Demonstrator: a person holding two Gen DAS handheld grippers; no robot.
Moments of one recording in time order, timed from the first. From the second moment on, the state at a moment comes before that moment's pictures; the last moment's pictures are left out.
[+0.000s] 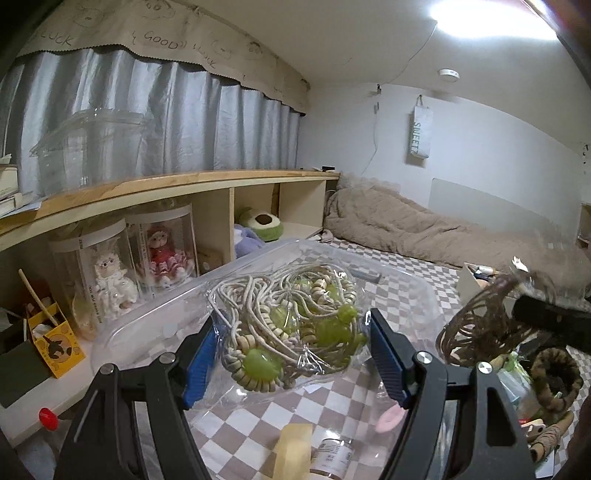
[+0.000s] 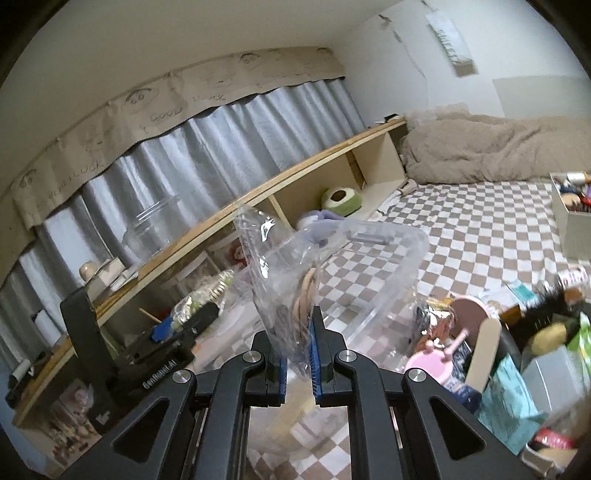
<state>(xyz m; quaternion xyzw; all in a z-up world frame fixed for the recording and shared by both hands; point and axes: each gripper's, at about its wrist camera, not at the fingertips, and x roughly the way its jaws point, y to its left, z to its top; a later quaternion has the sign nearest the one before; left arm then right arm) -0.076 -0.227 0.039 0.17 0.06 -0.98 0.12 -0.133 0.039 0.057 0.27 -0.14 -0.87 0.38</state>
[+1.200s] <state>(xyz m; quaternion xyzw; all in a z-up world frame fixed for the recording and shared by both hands) -0.096 -0.274 0.034 0.24 0.10 -0.96 0.10 -0.199 -0.083 0.052 0.36 0.00 -0.85 0.38</state>
